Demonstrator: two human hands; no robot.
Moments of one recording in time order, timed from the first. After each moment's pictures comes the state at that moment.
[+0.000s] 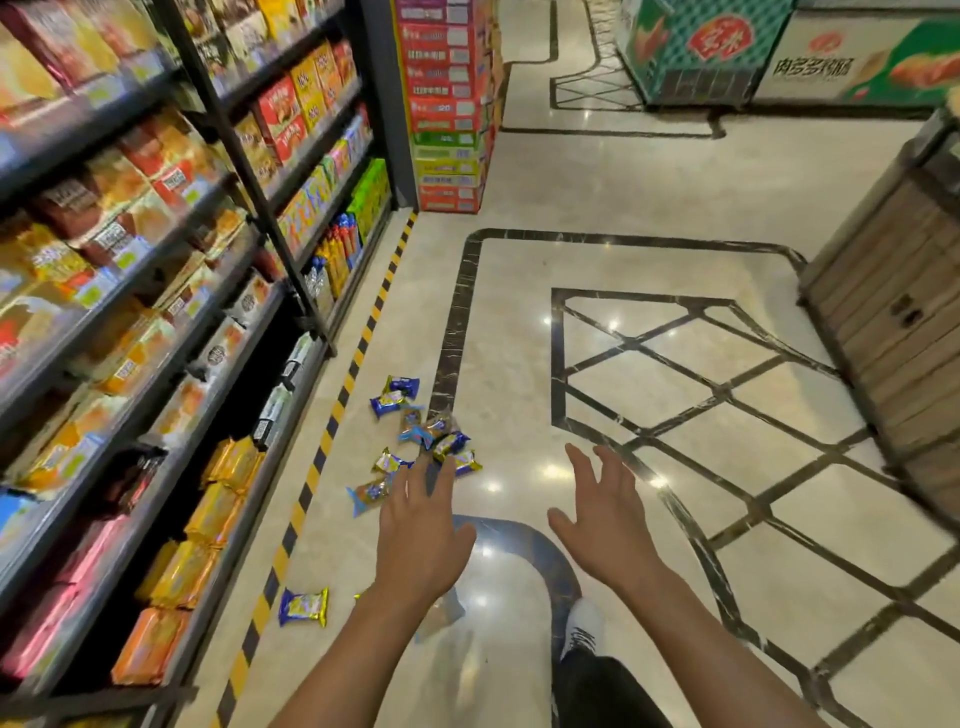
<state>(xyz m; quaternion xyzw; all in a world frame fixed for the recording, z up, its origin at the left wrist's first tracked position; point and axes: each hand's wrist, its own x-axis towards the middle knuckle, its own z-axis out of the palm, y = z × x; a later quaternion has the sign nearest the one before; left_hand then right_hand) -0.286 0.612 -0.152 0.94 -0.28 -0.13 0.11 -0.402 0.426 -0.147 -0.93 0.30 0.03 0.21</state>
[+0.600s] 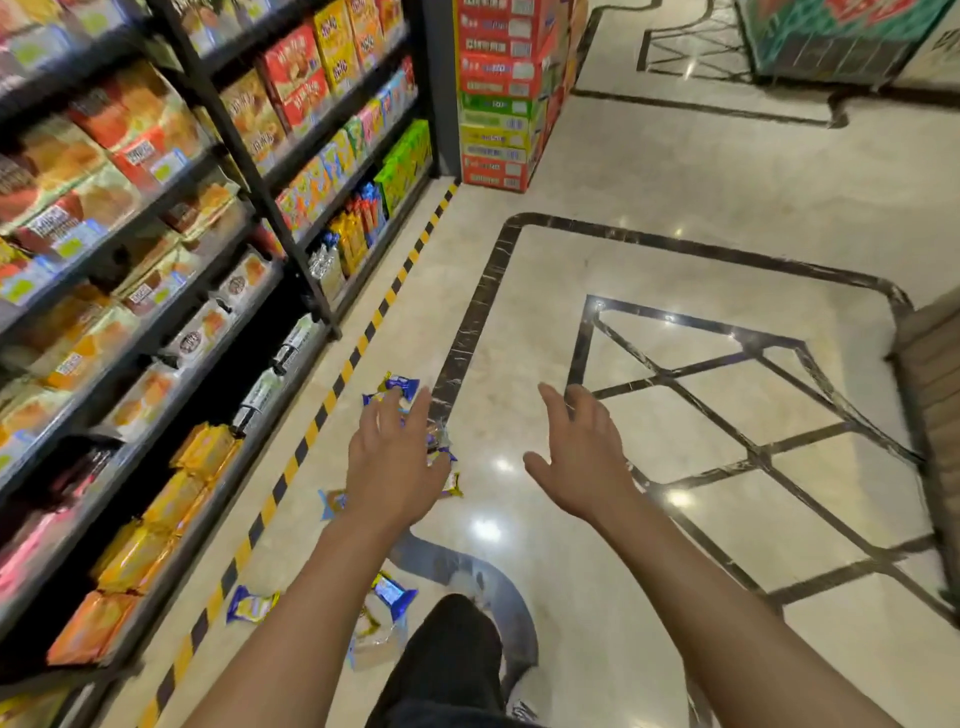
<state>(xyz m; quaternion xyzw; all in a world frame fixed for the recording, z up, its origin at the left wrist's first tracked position) -0.121 0.389 -0.128 0.97 -0.18 -0.10 0.10 -0.200 0.182 -0.132 -0.97 0.17 0.04 0.16</state>
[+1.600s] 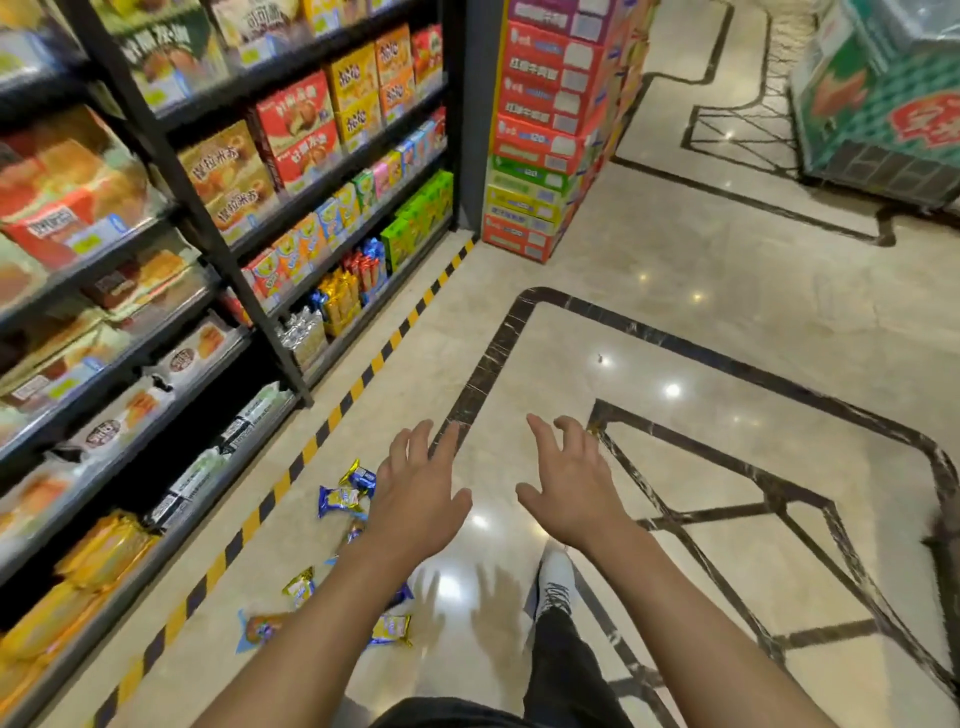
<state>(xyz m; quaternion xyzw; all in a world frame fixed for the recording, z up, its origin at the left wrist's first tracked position) 0.189 0.203 -0.149 0.96 -0.16 -0.16 0.16 0.146 0.014 -0.132 -0.98 0.09 0.09 0.13</state>
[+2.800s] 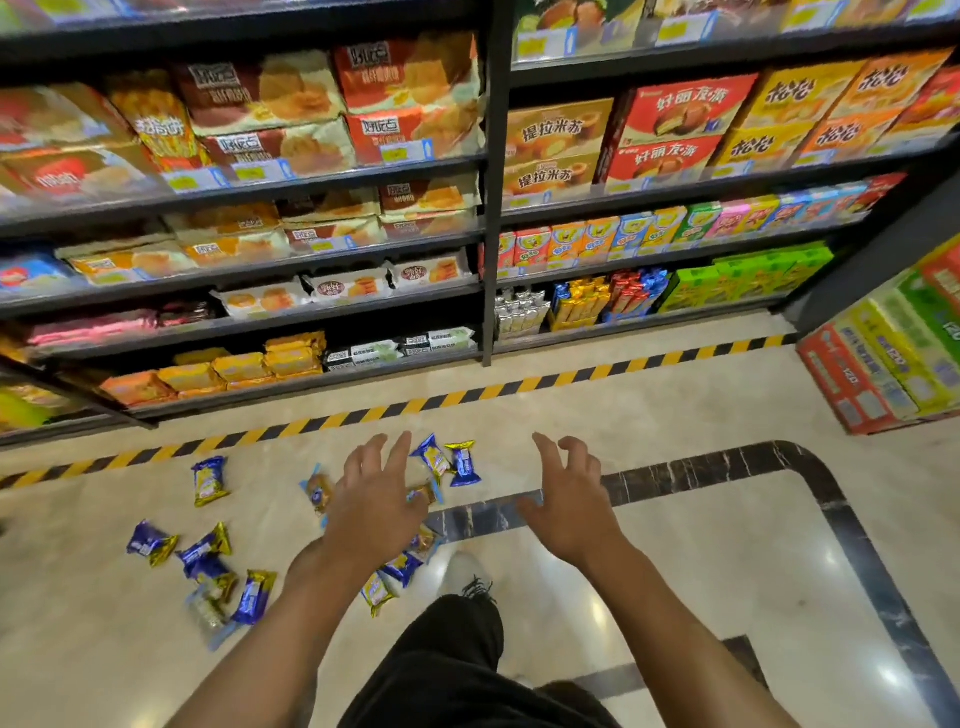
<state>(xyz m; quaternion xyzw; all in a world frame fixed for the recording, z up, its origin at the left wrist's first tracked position) 0.331 0.221 -0.201 0.91 0.35 -0.14 0.19 0.474 0.034 -0.190 -0.92 -0.29 0.25 0.13</state>
